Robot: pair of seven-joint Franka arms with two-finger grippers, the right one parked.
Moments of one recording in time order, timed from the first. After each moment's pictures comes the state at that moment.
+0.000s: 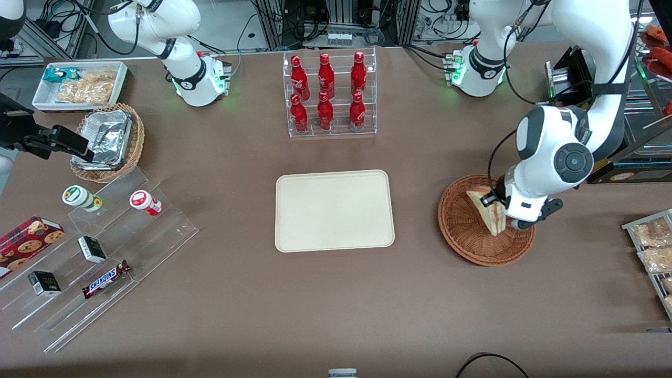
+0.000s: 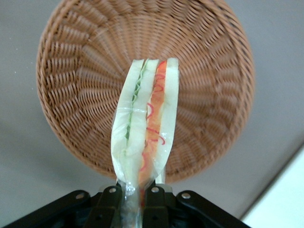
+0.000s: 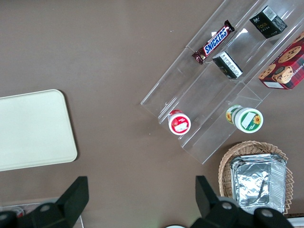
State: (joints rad) arm -0.18 0.19 -0.03 -2.01 -0.05 2.00 -0.62
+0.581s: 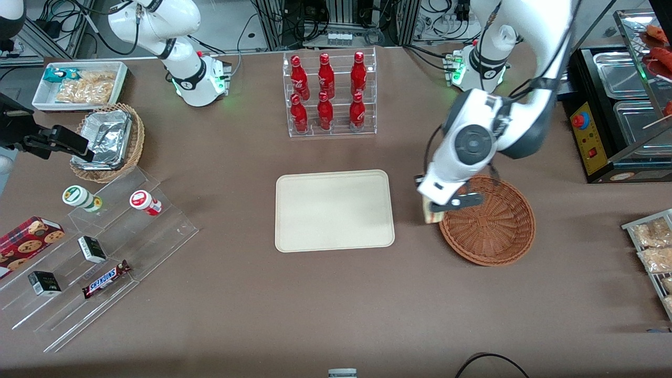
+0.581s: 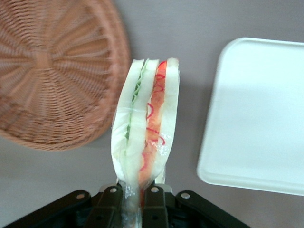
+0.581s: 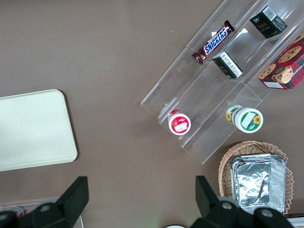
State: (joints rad) arm -0.48 0.28 -0.04 -1.86 -0.04 1.95 -0.61
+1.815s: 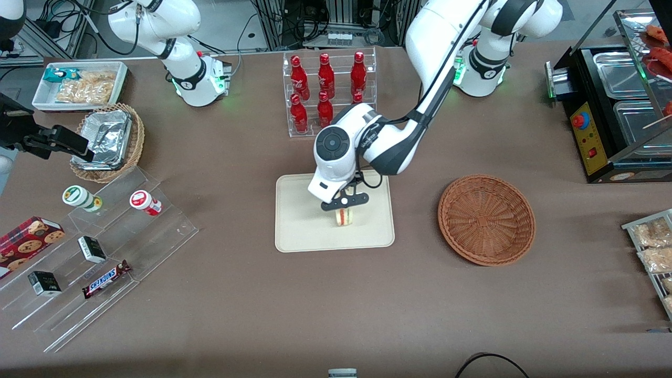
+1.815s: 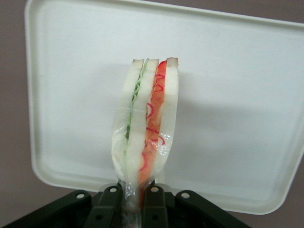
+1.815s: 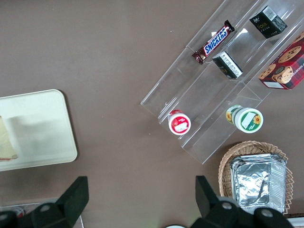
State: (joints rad) arm -0.79 0.71 -0.04 -1.40 -0.06 2.03 -0.98
